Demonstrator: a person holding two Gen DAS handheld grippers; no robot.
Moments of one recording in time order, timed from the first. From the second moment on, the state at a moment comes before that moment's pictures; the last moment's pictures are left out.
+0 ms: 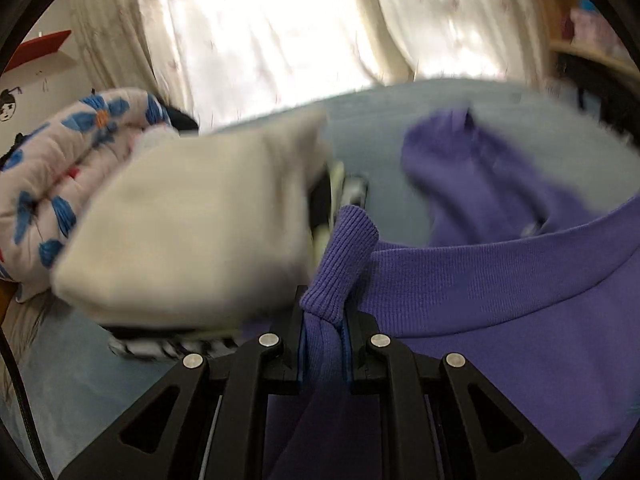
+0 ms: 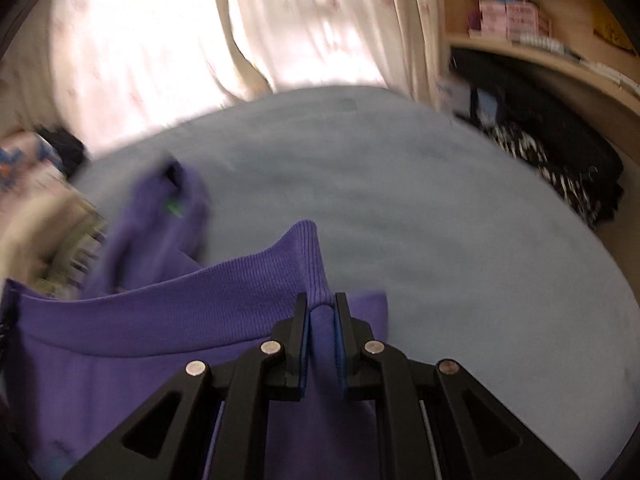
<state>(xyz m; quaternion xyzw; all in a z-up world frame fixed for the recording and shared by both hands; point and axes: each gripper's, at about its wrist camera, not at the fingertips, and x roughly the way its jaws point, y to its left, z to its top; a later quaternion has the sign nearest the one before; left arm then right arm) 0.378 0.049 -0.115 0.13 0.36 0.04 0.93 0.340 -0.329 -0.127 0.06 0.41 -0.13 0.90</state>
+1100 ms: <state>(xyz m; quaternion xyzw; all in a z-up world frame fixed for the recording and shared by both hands) 0.234 0.011 -0.140 -0.01 0.44 0.05 0.89 0.218 -0.197 -0.134 0.06 0.44 0.03 0.90</state>
